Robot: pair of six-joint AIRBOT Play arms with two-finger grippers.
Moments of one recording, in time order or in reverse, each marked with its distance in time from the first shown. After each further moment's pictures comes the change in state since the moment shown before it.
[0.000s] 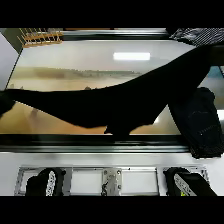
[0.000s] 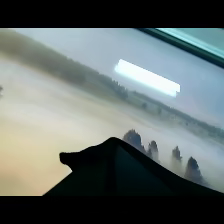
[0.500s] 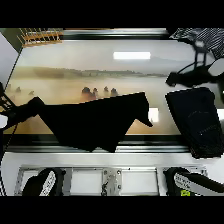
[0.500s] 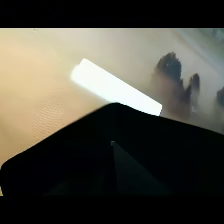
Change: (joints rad) left arm 0.000 -0.381 -0.149 -0.080 0.052 0.030; right arm -0.008 -0.332 -0.178 0.036 0.065 0.055
